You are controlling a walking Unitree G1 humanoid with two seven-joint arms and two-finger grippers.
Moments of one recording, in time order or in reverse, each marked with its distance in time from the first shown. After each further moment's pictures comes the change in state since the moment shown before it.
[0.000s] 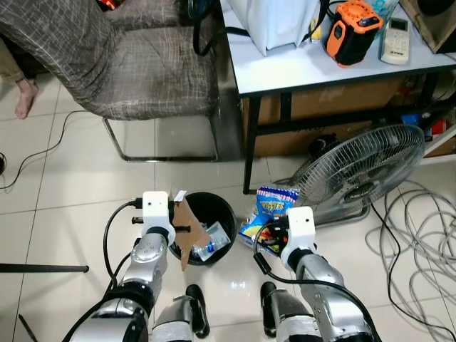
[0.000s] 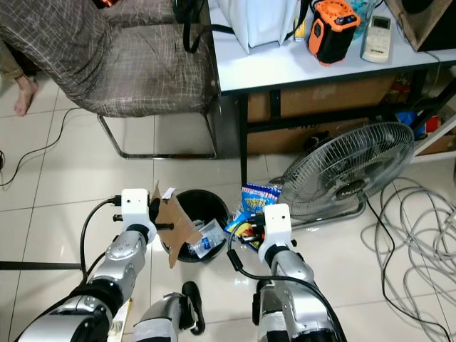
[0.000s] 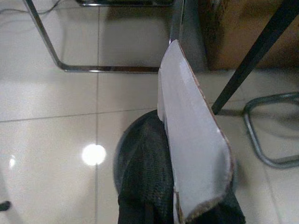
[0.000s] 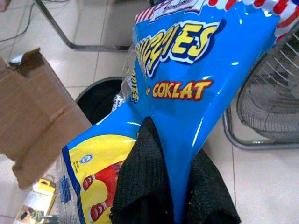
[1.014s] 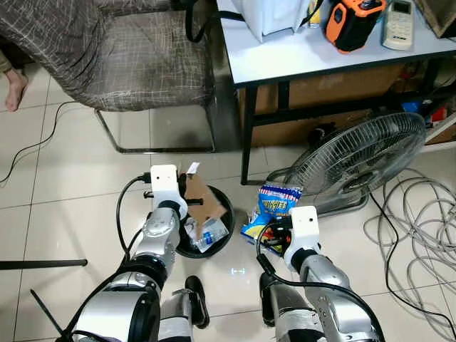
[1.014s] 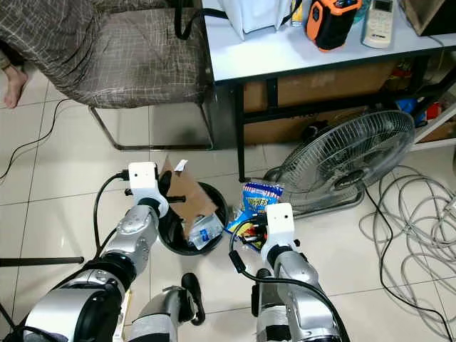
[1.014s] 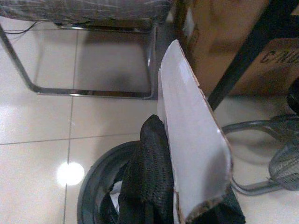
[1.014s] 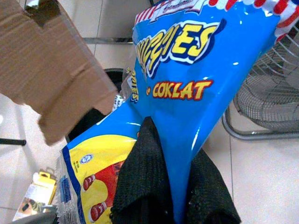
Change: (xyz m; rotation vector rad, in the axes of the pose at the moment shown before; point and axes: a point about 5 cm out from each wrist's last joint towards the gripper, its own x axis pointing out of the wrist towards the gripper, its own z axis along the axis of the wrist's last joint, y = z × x) left arm 0.017 -0.022 0.044 -0.055 -0.120 -0.054; right arm -0.010 0.001 0.006 -0.010 -0.002 0.000
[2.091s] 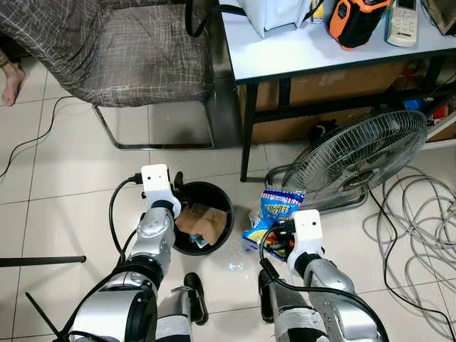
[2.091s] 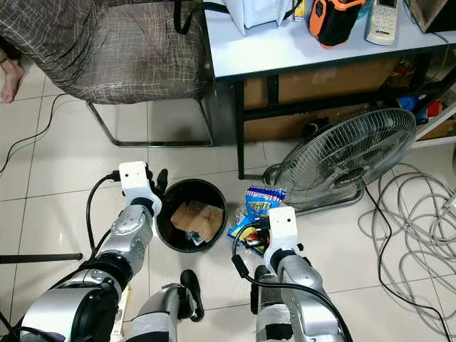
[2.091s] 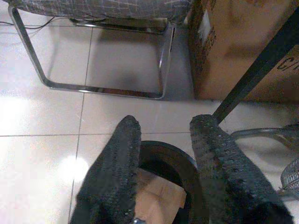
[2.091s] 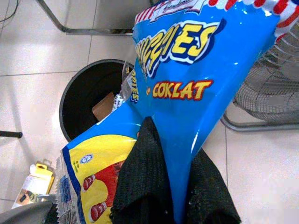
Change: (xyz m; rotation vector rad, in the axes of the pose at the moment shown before) left arm -0.001 0.010 0.002 -0.031 -0.021 0.056; right arm -0.007 -0.002 0.000 -0.009 0.011 -0.006
